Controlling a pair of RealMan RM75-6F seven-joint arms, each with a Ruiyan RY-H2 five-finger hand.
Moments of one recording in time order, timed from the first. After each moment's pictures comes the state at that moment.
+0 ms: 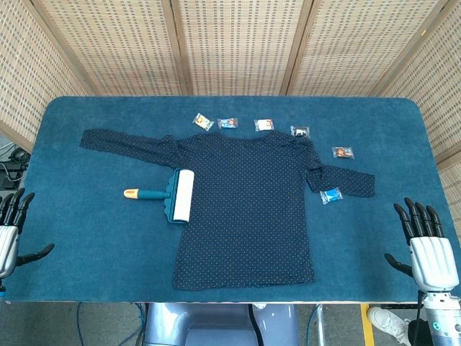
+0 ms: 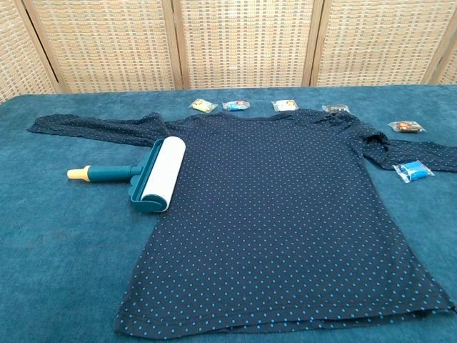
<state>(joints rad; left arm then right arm) -0.09 -1.16 -0.07 -1.57 1.47 1.50 0.10 0.07 -1.18 0.08 -1.55 -1.55 1.56 -0.09</state>
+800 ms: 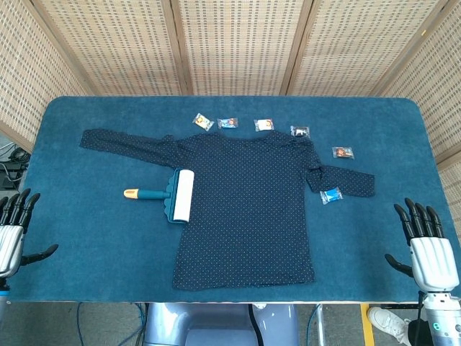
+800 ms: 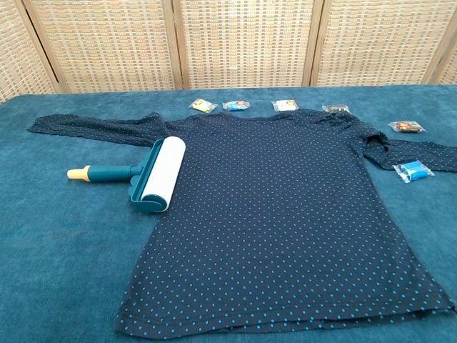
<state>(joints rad) -0.10 -1.16 -0.06 -1.58 1.47 1.48 0.12 0.07 -1.18 0.08 -1.55 -1.55 1.56 -0.08</state>
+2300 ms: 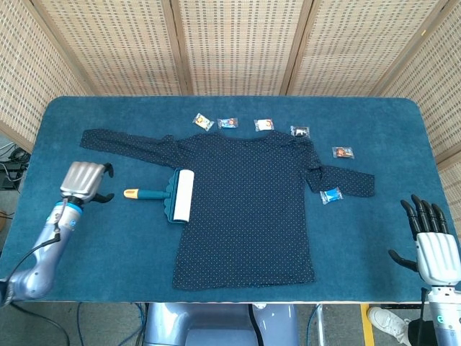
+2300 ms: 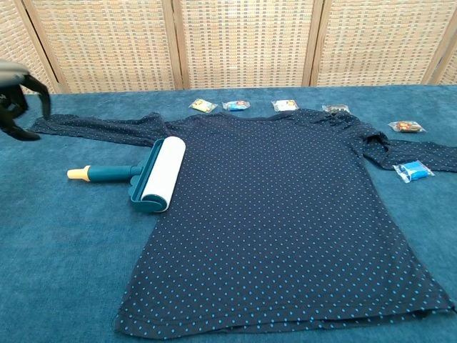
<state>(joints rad) -0.70 -1.23 -0.21 -1.58 0.78 0.89 0.63 0.09 -1.20 0.10 -1.49 -1.50 1.52 0.02</state>
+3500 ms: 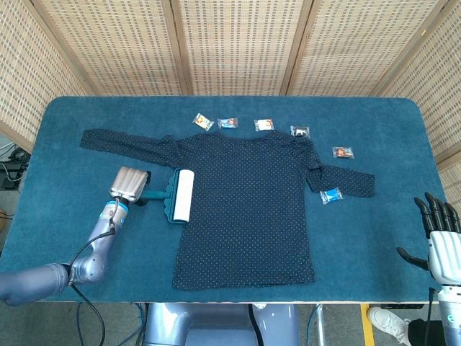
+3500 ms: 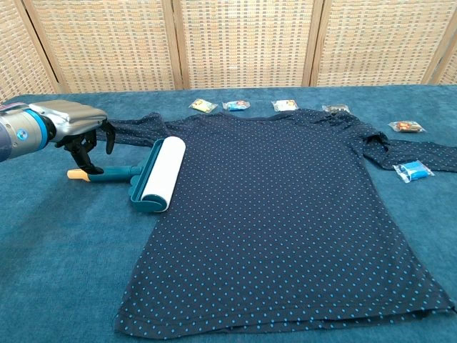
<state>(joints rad) -0.89 -1.55 -0.13 -1.31 0.64 0.88 0.77 0.08 -1.19 0.12 -1.45 -1.47 1.52 0.11</state>
